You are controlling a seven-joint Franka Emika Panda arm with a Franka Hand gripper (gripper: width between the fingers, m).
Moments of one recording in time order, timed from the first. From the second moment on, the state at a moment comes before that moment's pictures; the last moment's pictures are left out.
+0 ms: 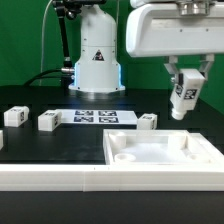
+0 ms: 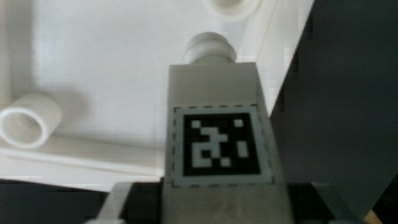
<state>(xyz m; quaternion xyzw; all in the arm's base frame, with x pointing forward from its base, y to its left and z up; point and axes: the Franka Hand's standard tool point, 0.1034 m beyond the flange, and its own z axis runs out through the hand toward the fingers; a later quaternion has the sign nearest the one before) 0.571 0.120 0.127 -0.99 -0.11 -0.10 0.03</state>
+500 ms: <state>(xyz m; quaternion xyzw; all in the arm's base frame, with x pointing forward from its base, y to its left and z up) 0.575 0.117 0.126 -0.97 -0.10 -0.20 0.03</state>
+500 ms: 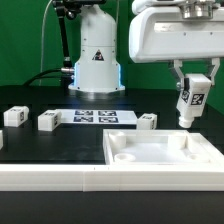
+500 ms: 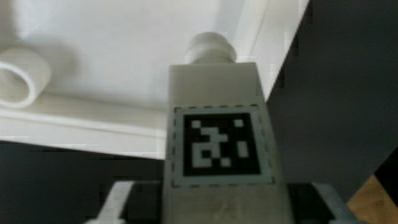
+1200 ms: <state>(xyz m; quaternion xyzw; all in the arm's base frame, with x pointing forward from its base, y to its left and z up) 0.625 0.125 0.120 -0.97 -0.10 -0.23 0.04</state>
